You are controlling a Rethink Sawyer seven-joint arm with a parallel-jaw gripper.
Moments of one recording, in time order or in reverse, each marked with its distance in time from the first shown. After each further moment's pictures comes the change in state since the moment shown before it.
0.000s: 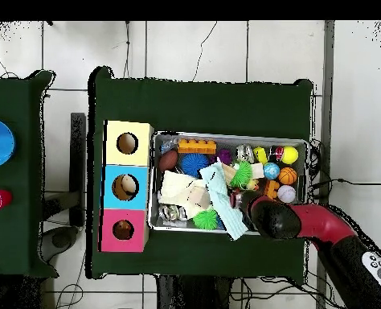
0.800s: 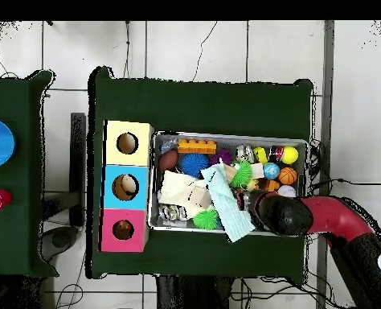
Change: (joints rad) arm -0.011 -0.101 0.066 0.000 0.002 0.201 -0.013
